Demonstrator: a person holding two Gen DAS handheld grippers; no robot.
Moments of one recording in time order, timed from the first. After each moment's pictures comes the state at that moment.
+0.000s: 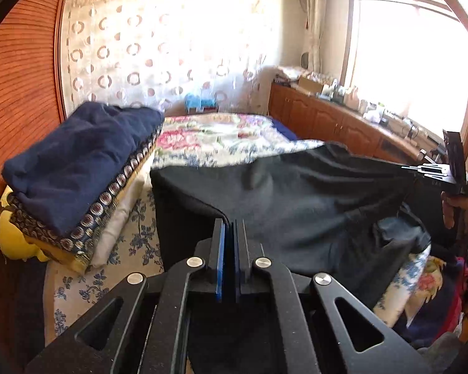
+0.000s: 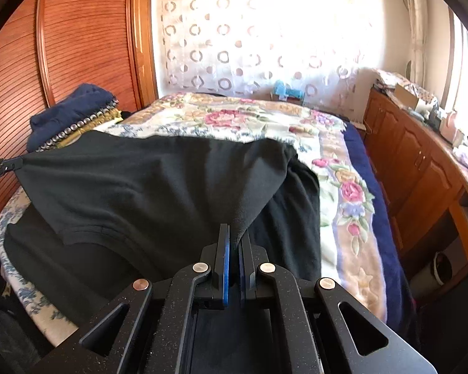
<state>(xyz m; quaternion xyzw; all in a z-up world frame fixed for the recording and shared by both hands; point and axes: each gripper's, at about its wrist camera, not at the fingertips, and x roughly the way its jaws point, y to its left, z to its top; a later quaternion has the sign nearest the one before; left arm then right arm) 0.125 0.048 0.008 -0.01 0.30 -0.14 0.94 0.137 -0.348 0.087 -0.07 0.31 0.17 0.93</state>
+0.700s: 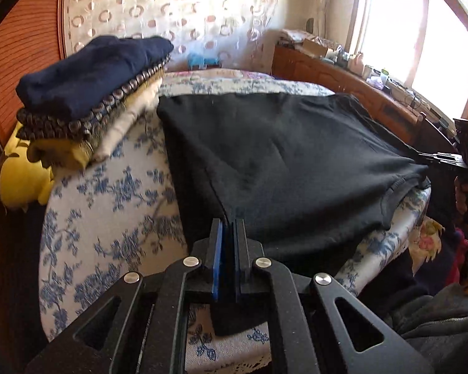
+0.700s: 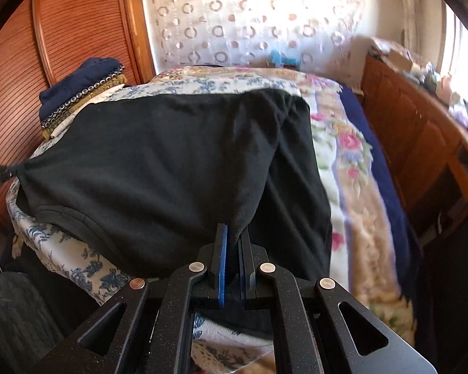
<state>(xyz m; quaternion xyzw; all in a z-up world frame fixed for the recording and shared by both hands) 0.065 0.060 -0.065 0.00 0.39 -0.14 0.91 0.074 -0.376 0.007 -0.04 0.39 0.15 0.91</state>
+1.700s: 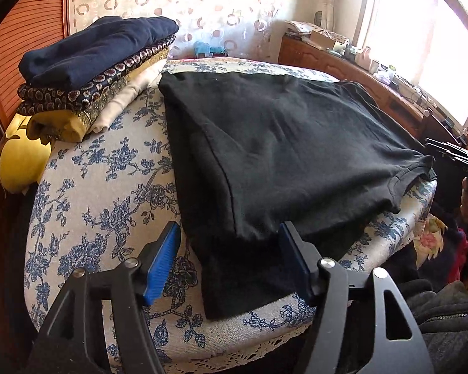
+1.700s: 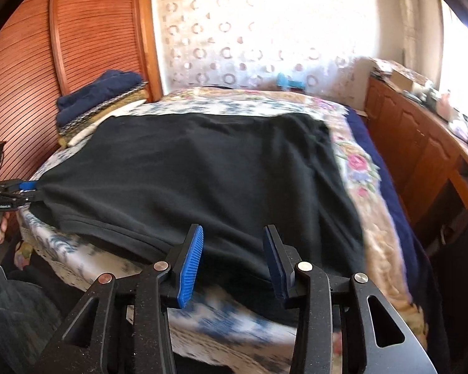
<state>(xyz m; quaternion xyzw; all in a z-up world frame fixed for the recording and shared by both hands) 0.057 0.056 -0.083 -0.02 0.41 -0.12 0.90 0.054 -0.308 0.014 -0.05 0.33 0.18 0.93</state>
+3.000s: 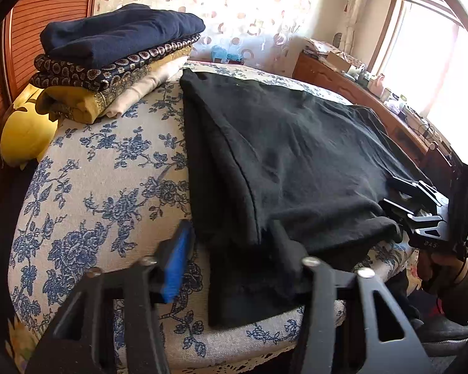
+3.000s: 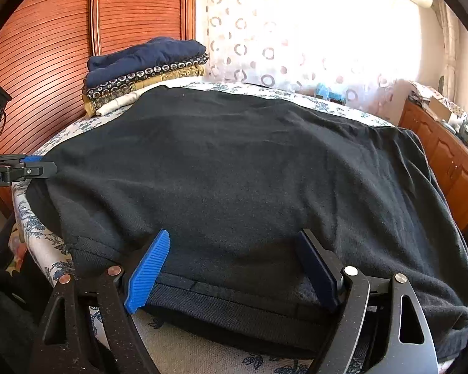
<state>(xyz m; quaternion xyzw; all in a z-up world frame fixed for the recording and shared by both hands) 0.061 0.070 -0.089 -0.08 0.40 -0.10 0.91 0.099 -0.184 -0.055 -0.10 0.31 0.23 0.92</state>
